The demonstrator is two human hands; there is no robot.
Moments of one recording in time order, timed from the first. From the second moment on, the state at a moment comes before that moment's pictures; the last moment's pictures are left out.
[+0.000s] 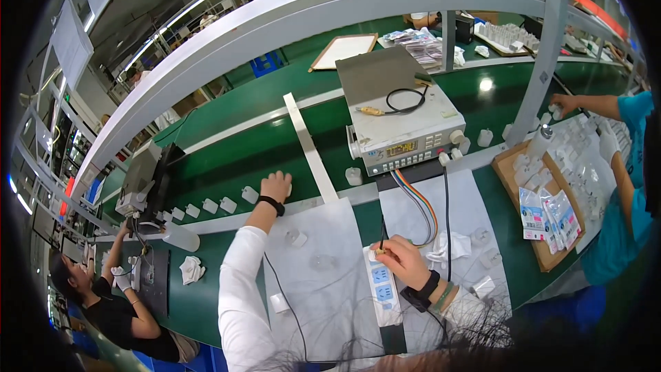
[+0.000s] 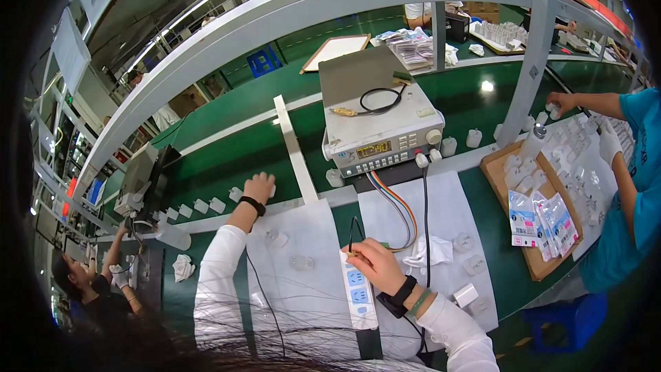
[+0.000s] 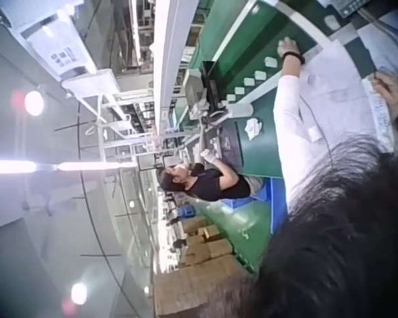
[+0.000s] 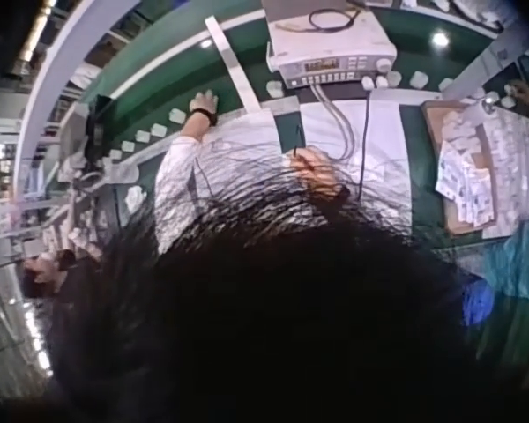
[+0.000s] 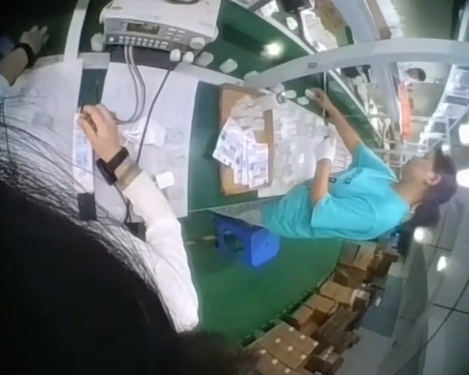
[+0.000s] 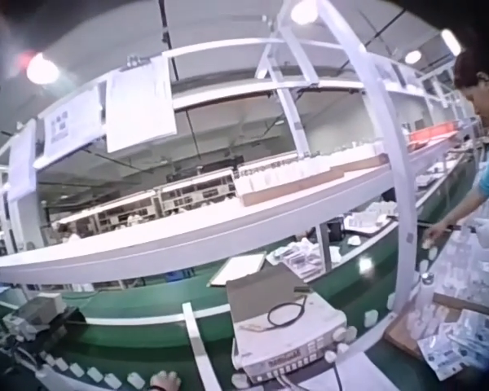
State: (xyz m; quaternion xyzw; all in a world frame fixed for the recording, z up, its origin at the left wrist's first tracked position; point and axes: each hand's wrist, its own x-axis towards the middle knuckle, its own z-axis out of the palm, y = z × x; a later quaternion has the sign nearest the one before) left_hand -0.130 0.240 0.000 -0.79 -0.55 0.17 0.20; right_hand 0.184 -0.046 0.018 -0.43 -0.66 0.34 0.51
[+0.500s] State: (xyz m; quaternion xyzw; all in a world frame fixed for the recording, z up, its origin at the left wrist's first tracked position) left_hand -0.016 -0.049 0.021 -0.61 -0.38 -0.39 -0.58; right_hand 0.189 -0.046 0.013 -0.44 -0.65 0.34 0.52
